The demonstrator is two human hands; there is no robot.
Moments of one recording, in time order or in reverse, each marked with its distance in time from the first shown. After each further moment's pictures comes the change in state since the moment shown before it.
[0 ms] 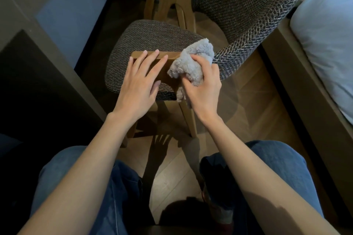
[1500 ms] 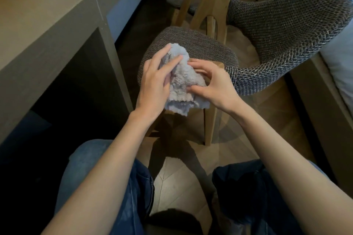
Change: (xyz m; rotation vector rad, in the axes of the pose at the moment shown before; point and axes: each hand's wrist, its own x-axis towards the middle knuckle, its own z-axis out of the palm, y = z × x) left_hand -0.019 -0.025 -0.034 -0.333 0.309 -0.221; right_hand 0.034 -0.054 0.021 0.131 -0.710 -0.062
